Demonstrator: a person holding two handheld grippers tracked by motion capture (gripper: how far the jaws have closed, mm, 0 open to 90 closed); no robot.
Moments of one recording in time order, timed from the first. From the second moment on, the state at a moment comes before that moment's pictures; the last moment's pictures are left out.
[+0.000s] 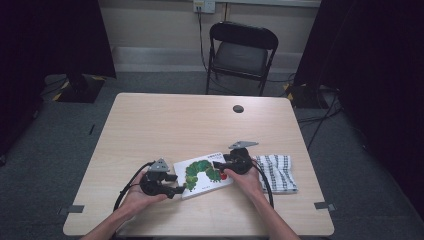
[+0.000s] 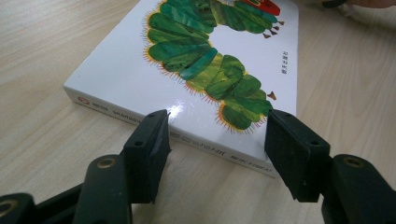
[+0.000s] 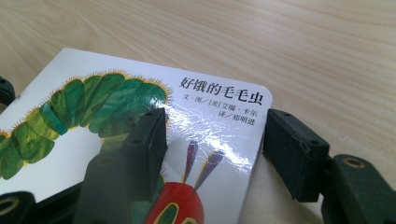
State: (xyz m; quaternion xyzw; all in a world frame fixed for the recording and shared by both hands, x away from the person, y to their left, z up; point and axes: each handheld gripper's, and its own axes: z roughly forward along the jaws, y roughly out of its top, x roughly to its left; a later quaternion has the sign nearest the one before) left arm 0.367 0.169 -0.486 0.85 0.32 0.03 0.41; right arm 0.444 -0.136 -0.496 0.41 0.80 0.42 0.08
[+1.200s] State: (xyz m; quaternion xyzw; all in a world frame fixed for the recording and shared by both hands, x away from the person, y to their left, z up) left arm 0.366 0.169 -0.486 0.85 0.32 0.04 0.42; right arm 0.430 -0.156 -0.484 0.44 0.75 0.50 0.02
